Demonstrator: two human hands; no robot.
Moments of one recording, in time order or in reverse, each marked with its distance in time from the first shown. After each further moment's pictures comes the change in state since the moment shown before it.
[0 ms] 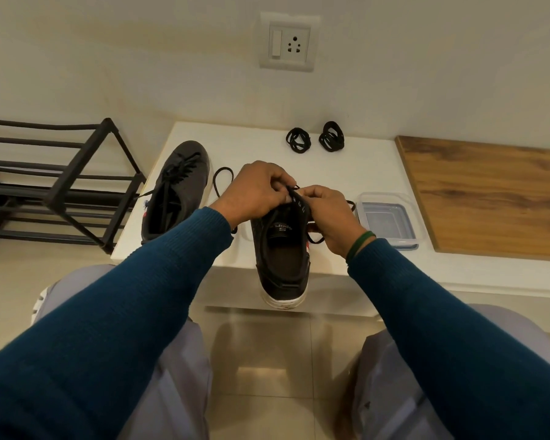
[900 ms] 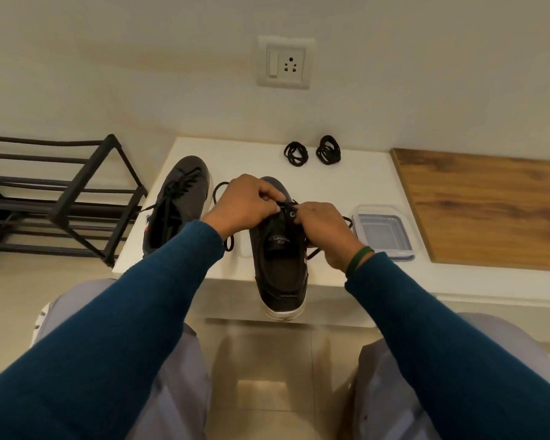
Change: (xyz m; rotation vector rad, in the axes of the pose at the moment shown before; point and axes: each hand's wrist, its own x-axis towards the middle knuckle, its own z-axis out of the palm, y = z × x) left_hand -0.010 0.004 -0.013 -0.049 0.034 -0.105; right_hand -0.009 -0.009 0.001 -0.180 -0.013 -0.026
